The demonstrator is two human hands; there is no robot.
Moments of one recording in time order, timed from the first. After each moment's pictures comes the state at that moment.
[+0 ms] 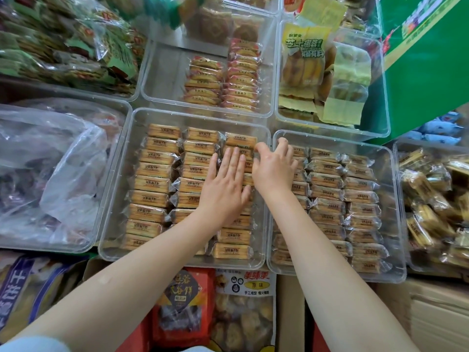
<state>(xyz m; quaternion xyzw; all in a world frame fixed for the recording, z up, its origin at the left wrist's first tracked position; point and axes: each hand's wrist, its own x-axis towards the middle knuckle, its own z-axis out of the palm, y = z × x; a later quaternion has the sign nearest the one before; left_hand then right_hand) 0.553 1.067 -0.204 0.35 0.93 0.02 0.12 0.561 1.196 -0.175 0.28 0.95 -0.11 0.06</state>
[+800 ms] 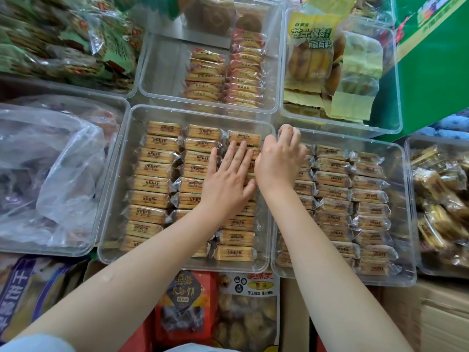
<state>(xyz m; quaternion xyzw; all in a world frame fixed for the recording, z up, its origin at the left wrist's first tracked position) 0.541 1.070 -0.210 0.35 0.93 0.07 0.12 0.550 1.194 -0.183 0.28 0.96 -0.02 -0.08</state>
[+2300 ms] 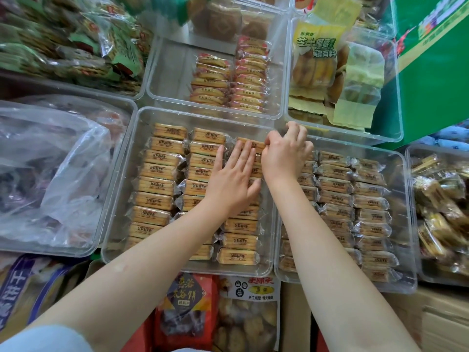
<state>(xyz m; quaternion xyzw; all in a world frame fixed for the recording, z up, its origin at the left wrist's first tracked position) 0.526 1.075 -0.209 0.36 0.92 0.04 0.14 0.528 1.205 -0.186 0.30 0.95 -0.04 -0.06</state>
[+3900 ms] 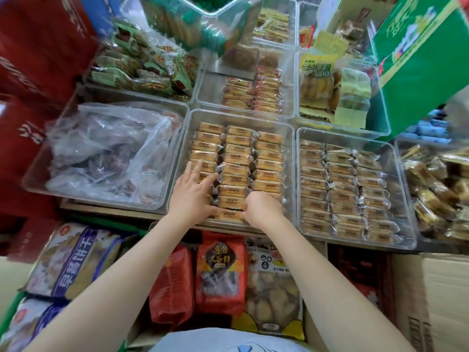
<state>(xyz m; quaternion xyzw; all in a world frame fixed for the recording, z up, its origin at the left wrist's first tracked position) 0.573 0.891 -0.165 0.23 0.95 0.10 0.20 0.644 1.058 -0.134 0.17 0.93 -0.12 0.30</state>
